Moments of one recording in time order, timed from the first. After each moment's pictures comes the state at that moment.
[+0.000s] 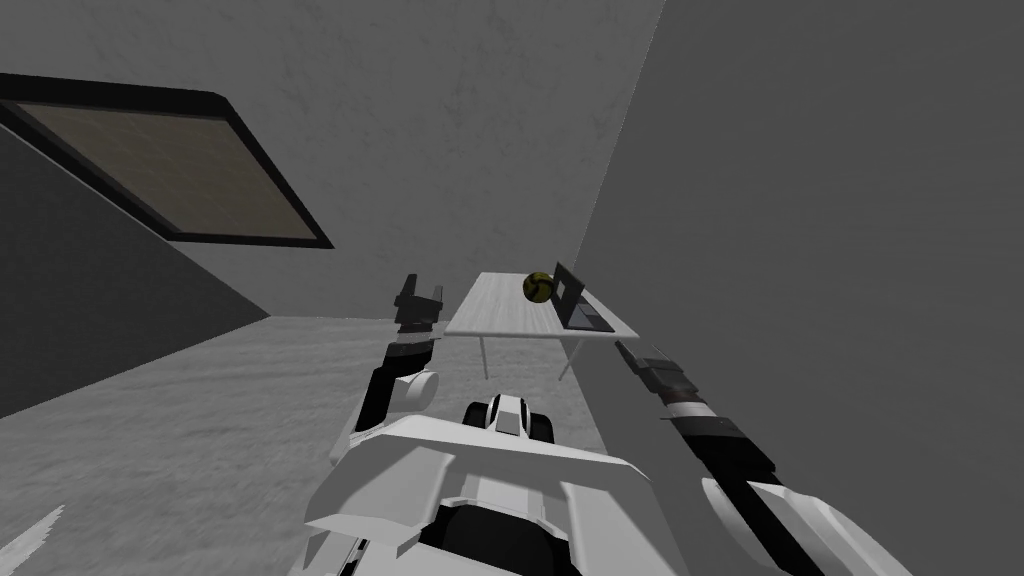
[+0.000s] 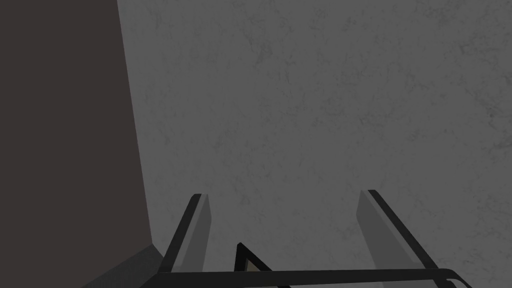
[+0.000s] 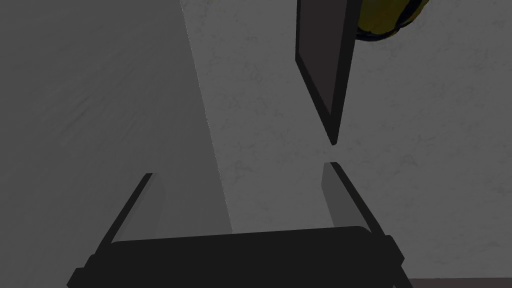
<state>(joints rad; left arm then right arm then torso) 0.46 -0.04 0.01 -2.37 0.05 -0.35 0.14 0.67 -0.51 -0.31 -2.15 0.58 -0.25 0.28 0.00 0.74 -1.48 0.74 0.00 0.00</state>
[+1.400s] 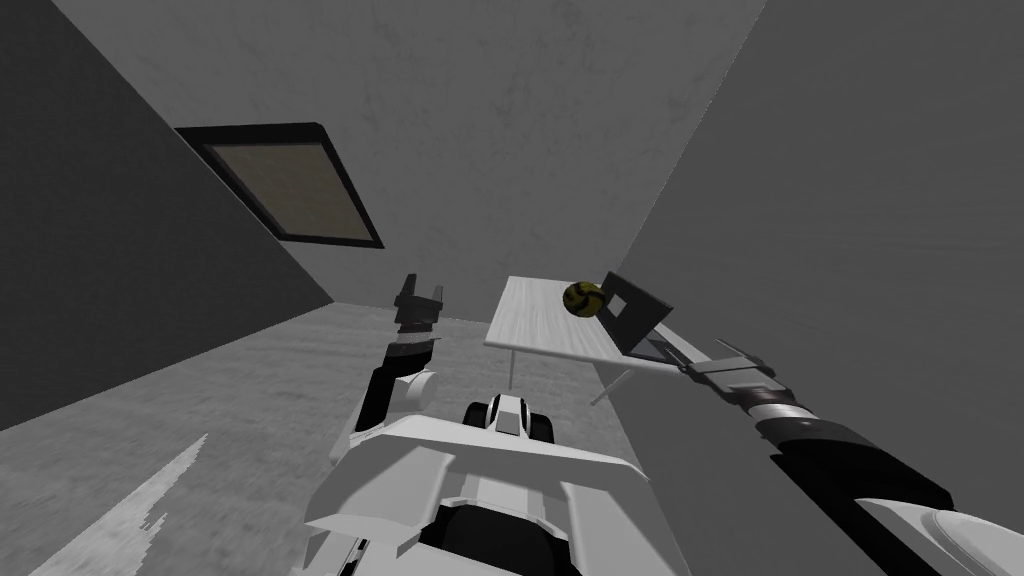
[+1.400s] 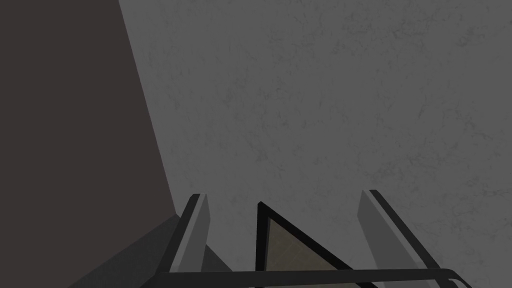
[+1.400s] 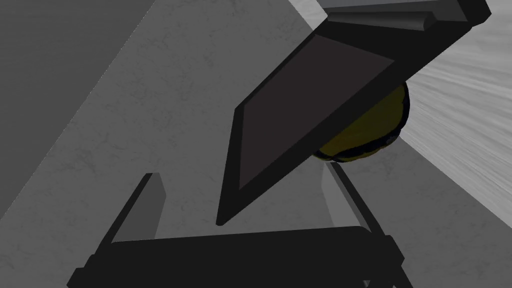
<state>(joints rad) 0.46 -0.04 0.01 -2.37 0.05 -0.35 0.14 0.78 -0.83 -0.54 -2.05 0.96 -0.07 0.40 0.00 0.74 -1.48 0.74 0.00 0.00</state>
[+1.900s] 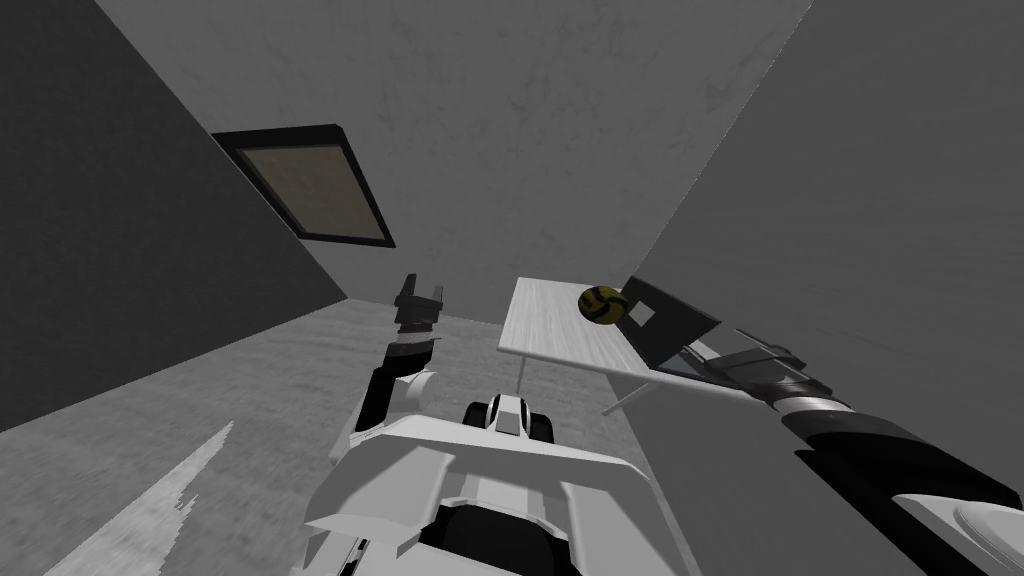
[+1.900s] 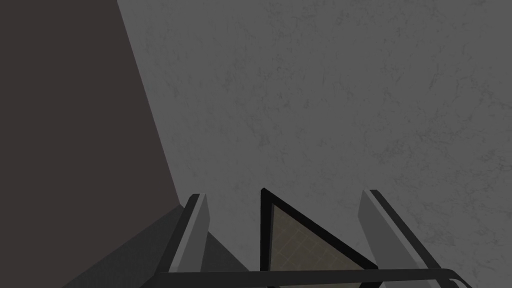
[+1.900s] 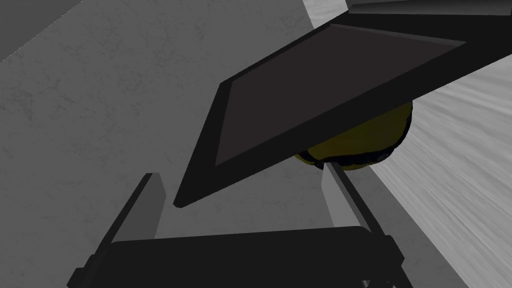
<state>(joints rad) 0.46 -0.04 0.01 -2.37 0.05 -0.35 0.14 0.80 -0.92 -0.61 -2.02 1.08 -0.03 0.45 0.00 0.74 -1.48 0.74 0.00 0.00</state>
